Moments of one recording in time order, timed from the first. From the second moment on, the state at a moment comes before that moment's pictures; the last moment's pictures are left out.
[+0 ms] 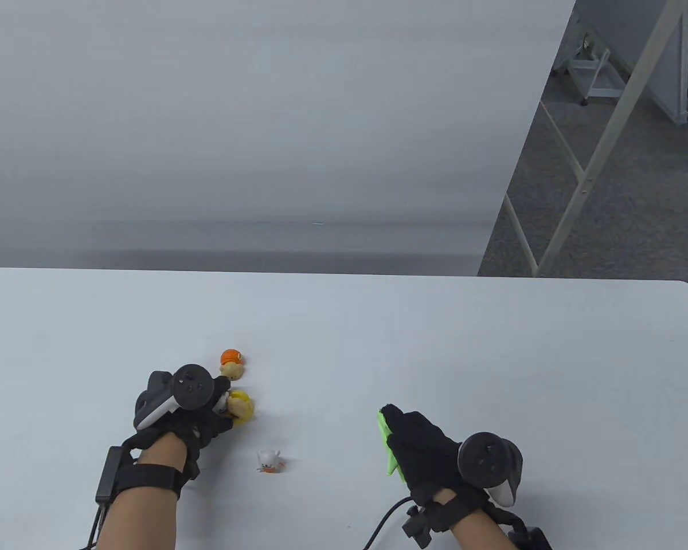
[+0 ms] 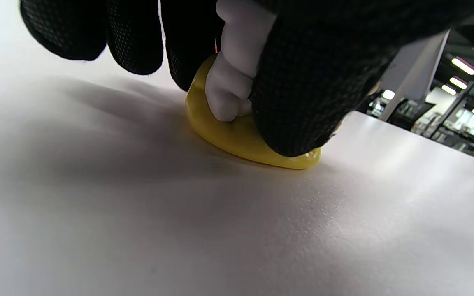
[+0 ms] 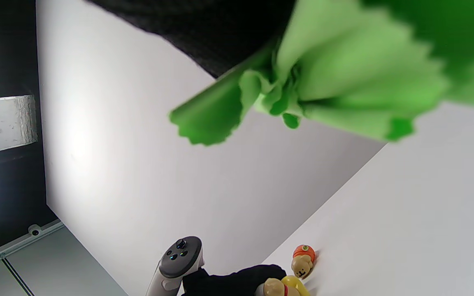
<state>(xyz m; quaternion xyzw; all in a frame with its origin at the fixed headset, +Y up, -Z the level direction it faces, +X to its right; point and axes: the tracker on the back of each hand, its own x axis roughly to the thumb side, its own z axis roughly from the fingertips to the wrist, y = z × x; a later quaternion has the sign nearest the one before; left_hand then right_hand) -0.288 -0.783 -0.407 -0.10 -0.10 0.14 0.98 0.142 -0.717 -0.294 0.22 -0.07 0.84 0.49</state>
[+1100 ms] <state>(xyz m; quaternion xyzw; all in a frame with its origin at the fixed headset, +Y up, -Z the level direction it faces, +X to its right) -0.251 -0.697 -0.321 0.12 -0.19 0.41 0.89 0.147 -0.718 -0.295 0.23 -0.08 0.84 0.49</state>
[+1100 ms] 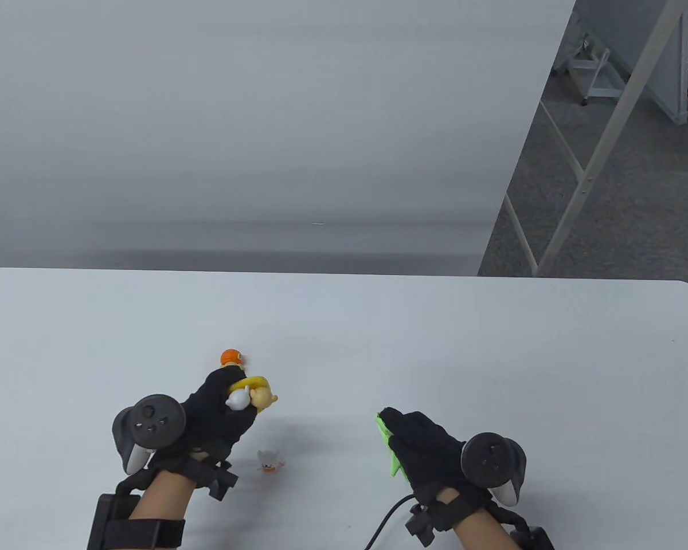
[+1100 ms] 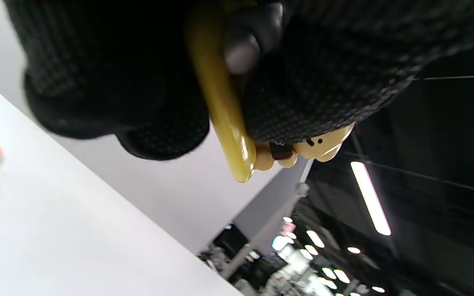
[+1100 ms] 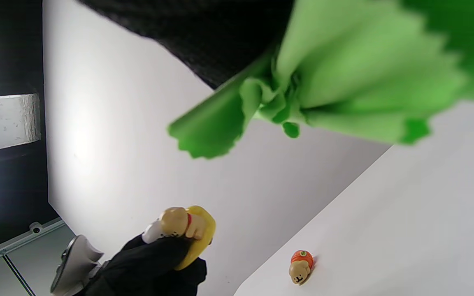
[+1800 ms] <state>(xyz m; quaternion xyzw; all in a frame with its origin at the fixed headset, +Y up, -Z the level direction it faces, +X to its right) -0.150 -0.729 -0.290 0.05 -0.32 0.24 0.91 0.046 -0.720 -0.269 0.45 -0.09 0.84 0.28</state>
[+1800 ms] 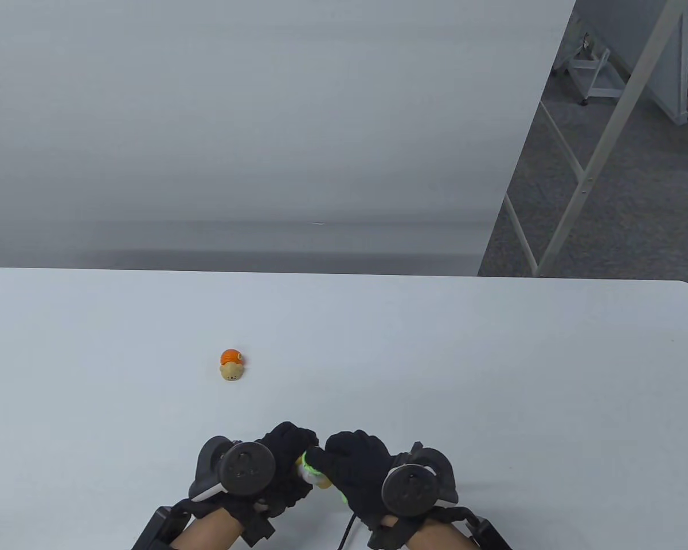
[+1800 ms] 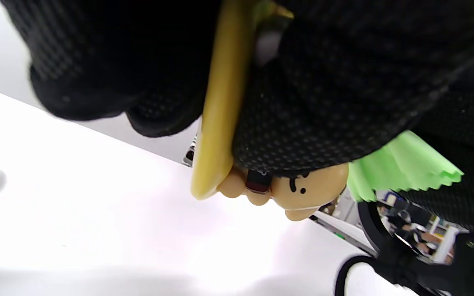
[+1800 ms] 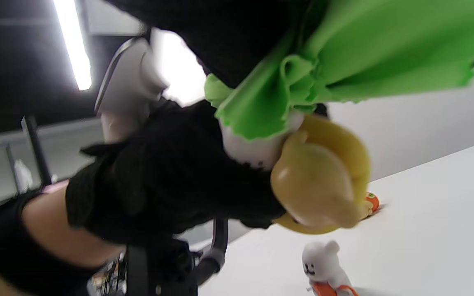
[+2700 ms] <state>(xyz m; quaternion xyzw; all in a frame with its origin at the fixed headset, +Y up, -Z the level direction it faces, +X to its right) -0.143 -0.723 -0.281 0.07 -0.34 0.20 0.92 0.055 -0.717 -0.258 0.47 -0.10 0.83 0.27</state>
